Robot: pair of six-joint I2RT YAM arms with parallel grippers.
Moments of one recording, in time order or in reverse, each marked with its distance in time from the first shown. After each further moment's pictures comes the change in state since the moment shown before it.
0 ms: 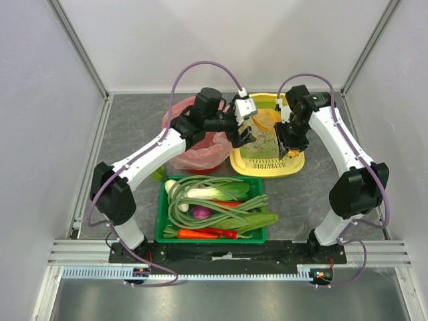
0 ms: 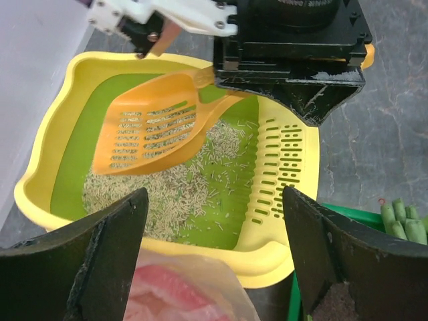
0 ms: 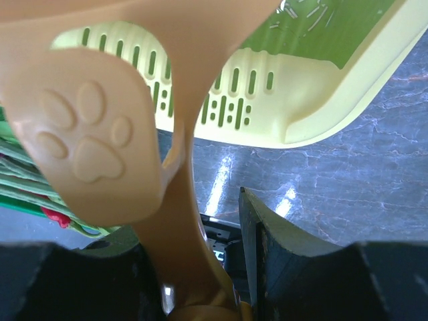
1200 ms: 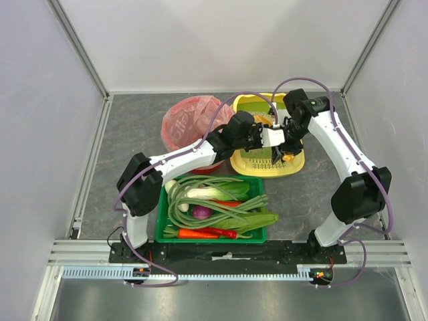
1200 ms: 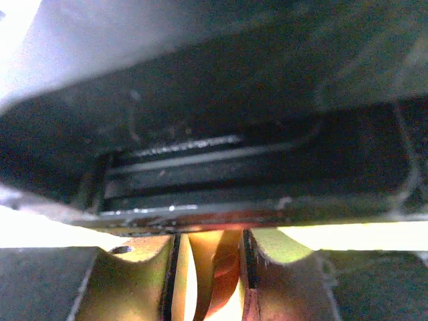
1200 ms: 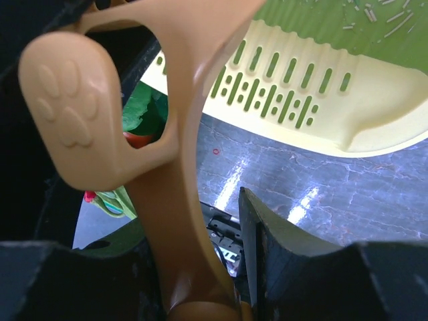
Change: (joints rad) left arm -0.183 0.224 -0.011 0.161 -0.410 0.351; right arm 0.028 -0.053 -0.066 0.029 -0.166 -0.032
